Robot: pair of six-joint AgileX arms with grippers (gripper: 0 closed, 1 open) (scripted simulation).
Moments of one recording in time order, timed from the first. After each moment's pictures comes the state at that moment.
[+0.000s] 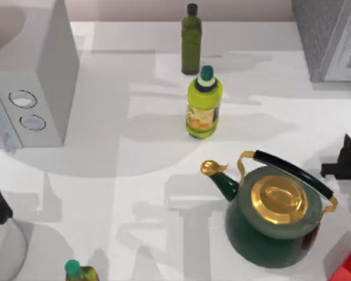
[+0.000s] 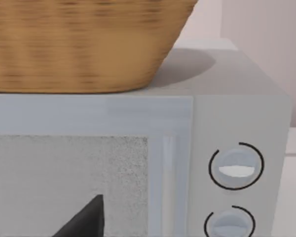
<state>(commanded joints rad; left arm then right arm) 0.00 0.00 0.00 0.00 0.00 0.00 0.10 2.09 0.31 1.49 0.13 0.05</state>
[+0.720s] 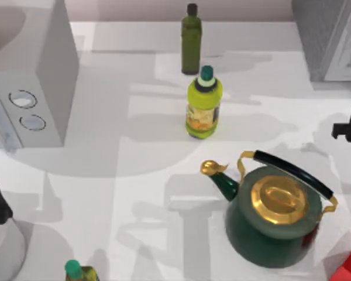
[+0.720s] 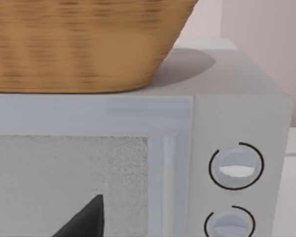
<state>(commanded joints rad) 0.00 0.00 0.00 0.00 0.00 0.00 0.10 1.61 0.42 0.87 0.12 0.05</state>
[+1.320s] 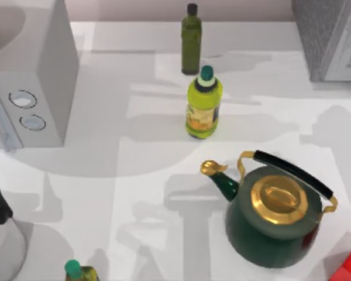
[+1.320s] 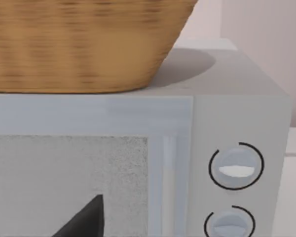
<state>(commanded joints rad) 0.00 0.00 0.00 0.00 0.00 0.00 0.10 1.26 0.50 0.46 0.12 0.05</state>
